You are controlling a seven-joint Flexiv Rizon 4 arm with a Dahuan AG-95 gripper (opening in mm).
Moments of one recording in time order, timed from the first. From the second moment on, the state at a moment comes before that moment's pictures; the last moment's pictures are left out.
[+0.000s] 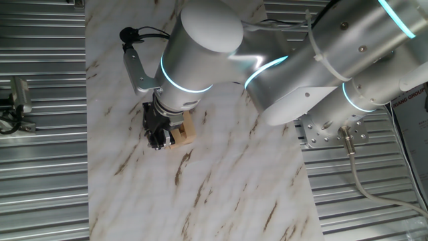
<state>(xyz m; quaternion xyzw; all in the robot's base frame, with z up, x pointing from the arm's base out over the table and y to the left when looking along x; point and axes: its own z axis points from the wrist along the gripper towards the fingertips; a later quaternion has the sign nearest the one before) 0.585 0.059 0.048 -0.12 0.99 0.03 0.10</state>
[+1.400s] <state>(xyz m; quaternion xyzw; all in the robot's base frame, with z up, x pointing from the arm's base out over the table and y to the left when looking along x) 0.591 0.061 0.049 -0.12 0.99 0.03 0.09</state>
